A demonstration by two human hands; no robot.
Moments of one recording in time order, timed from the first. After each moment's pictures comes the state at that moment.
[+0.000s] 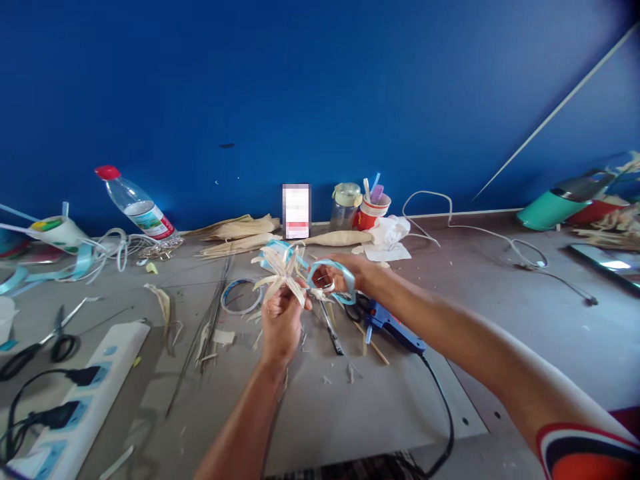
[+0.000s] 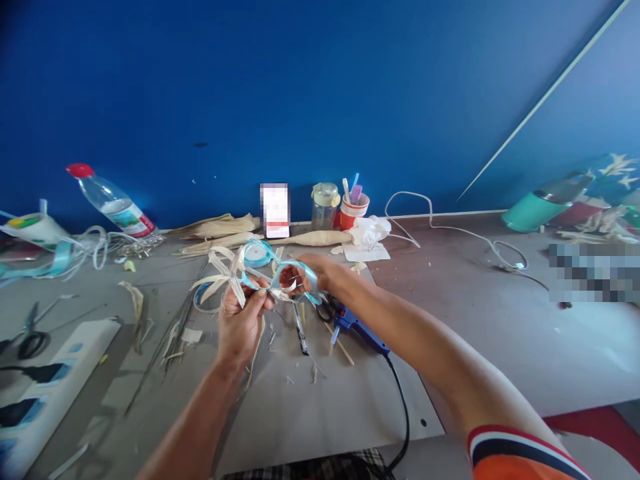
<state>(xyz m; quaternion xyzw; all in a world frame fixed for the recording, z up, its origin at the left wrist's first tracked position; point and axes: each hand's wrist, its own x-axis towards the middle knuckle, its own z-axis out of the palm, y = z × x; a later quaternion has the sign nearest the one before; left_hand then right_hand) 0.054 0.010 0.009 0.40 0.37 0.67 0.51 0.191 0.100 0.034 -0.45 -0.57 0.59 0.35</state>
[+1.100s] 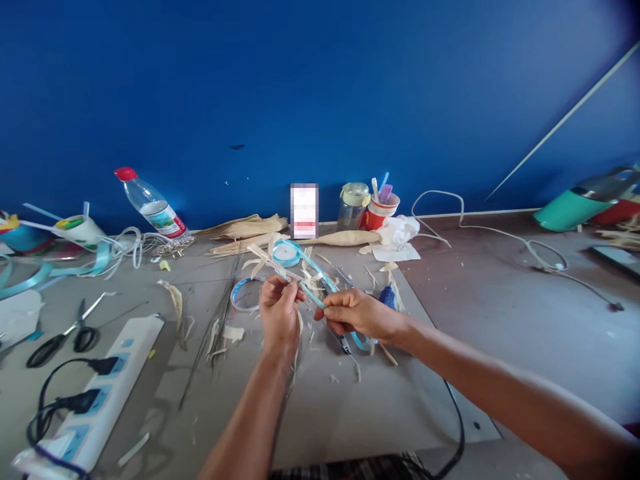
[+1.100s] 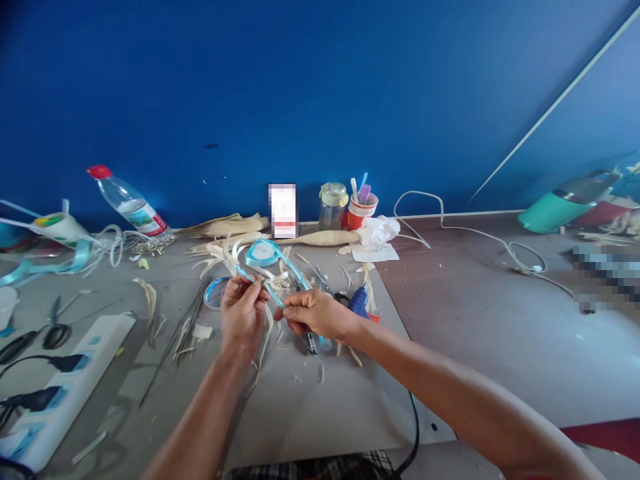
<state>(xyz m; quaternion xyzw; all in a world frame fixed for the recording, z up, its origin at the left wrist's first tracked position) 0.051 0.021 0.012 0.25 0.38 0.73 0.50 0.198 0.017 0.042 -0.38 -0.61 0.67 0.20</state>
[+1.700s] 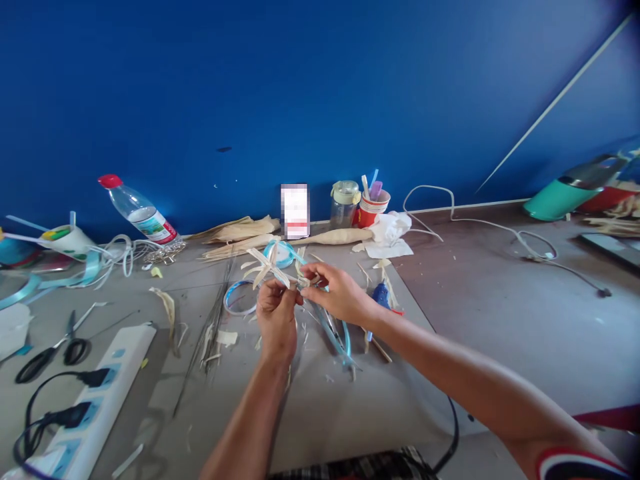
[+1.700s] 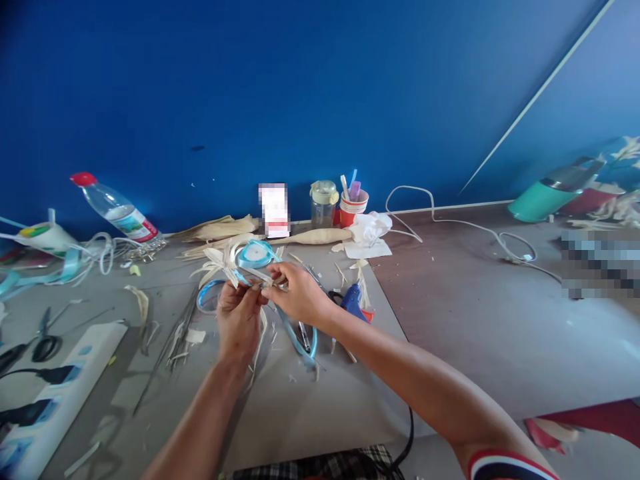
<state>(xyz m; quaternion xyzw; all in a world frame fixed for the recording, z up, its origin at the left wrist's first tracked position) 0.056 0.017 0.003 0.33 0.41 0.70 0.48 0.179 0.039 0.044 -0.48 -0.69 0.39 0.37</state>
